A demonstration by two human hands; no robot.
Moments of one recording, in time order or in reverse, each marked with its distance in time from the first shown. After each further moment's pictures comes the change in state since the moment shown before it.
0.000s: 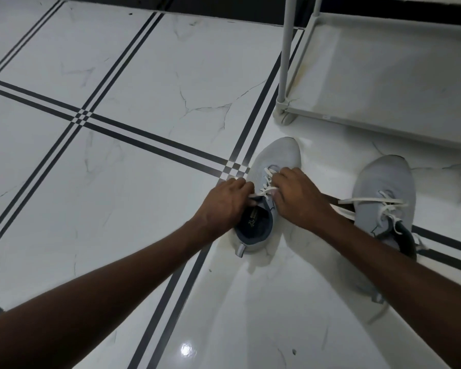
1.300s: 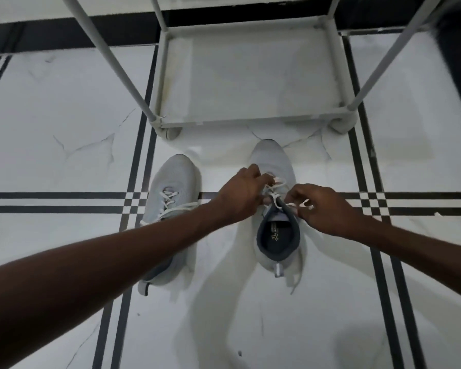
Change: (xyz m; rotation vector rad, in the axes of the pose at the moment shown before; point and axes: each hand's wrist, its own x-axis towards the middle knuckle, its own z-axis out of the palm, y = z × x) left_hand 0.140 0.183 0.036 -0.215 -0.169 0.408; right_hand -0.185 0.141 -0.075 0.420 -0.020 0.578
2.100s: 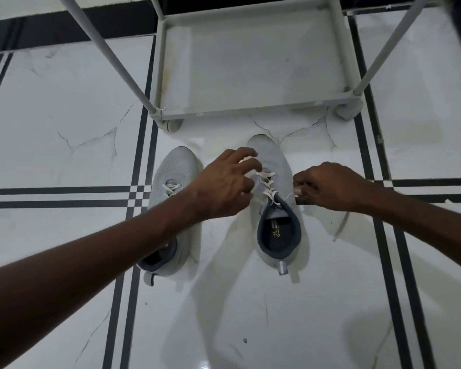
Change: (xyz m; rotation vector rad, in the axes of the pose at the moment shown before) left_hand -0.032 -0.002 -0.052 0.299 0.026 0.316; right_hand 0.015 -0.012 -0.031 -0.396 -0.192 -0.112
